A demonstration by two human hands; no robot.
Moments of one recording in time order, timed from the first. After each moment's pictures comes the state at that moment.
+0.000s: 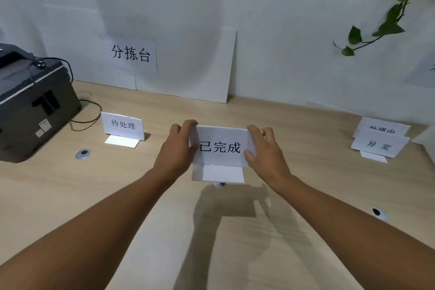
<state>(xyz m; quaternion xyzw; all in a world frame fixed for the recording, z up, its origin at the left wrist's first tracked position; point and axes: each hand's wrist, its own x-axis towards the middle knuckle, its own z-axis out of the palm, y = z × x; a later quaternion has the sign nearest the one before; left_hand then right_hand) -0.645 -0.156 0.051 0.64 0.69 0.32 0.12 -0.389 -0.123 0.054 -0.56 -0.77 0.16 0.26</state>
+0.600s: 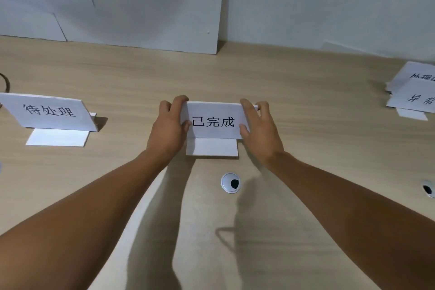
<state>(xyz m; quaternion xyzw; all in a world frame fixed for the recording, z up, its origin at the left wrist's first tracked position) -0.702 0.038 -0.136 0.66 0.66 0.30 0.20 -0.451 0.036 -0.120 -0.65 -0.72 0.16 0.20</state>
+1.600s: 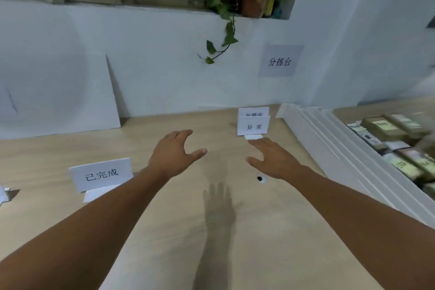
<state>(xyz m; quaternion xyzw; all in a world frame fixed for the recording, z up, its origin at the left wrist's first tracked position) -0.364 -0.145 0.121 0.79 0.54 0.22 0.19 -0.067 -0.213 0.118 -0.73 -0.67 0.10 0.08</state>
